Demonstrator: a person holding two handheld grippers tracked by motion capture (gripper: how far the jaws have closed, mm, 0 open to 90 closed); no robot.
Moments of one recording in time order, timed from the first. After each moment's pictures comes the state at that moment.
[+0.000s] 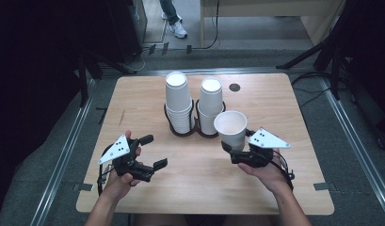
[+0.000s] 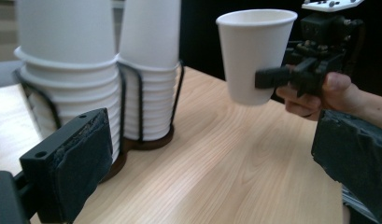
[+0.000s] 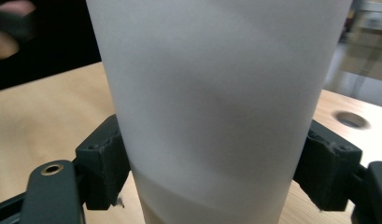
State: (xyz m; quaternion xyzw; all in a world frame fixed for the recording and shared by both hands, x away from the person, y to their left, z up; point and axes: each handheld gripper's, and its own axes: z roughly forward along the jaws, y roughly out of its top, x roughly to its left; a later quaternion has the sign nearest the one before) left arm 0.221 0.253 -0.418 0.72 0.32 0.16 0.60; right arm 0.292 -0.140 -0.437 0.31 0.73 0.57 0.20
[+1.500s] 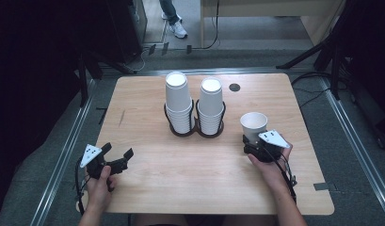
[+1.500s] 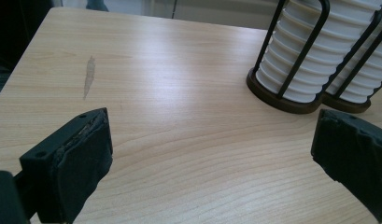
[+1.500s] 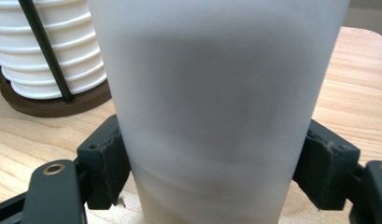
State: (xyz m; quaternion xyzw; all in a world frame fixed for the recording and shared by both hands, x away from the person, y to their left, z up) left arm 0.217 0.343 -0.477 0.61 0.56 0.29 0.48; right arm 0.330 -0.168 -0.512 0.48 0.69 0.45 0.30
